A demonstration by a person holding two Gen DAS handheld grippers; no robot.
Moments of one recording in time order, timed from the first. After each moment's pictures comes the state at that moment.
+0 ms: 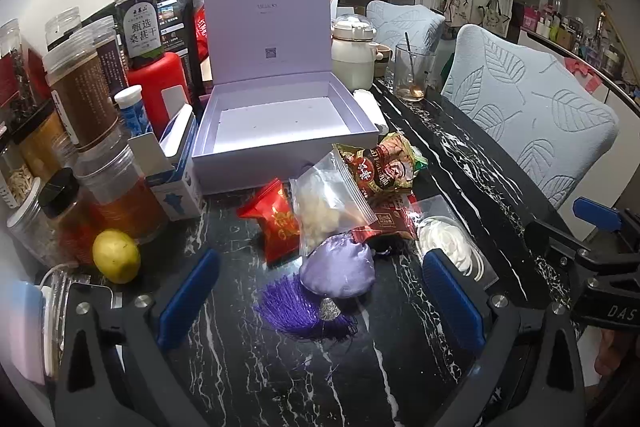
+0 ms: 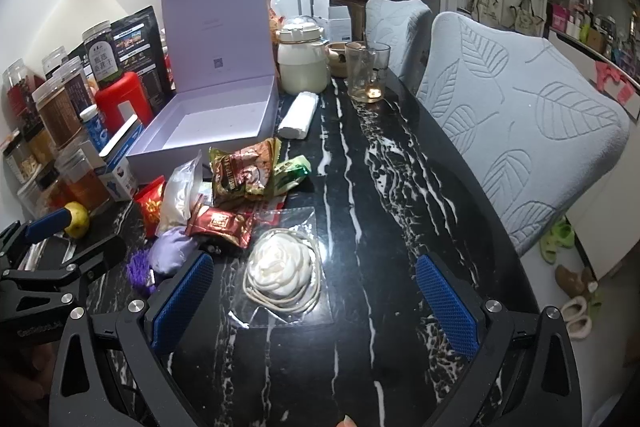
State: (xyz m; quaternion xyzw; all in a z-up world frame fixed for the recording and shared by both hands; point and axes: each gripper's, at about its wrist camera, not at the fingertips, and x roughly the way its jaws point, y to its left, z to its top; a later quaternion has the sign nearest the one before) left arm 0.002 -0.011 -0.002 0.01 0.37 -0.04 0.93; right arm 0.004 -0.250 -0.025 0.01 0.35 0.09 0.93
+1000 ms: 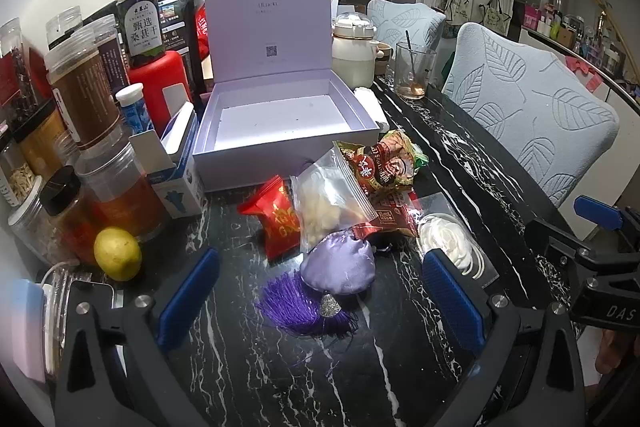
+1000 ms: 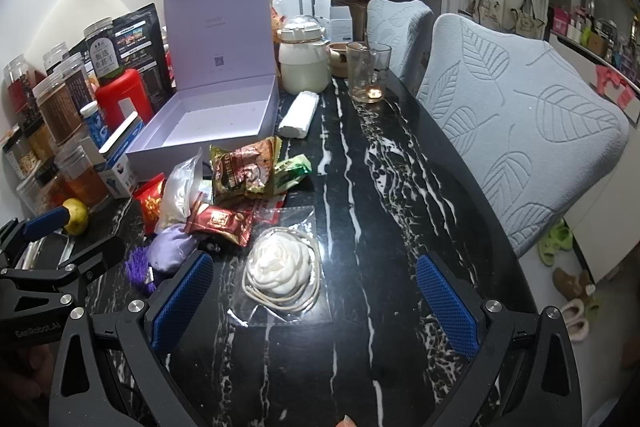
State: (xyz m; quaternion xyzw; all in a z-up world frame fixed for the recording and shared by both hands) left arm 0.001 -0.009 -0.002 0.01 0.37 -0.04 0.93; right arm 0.004 -0.249 -0.025 0.00 0.35 0.09 0.93
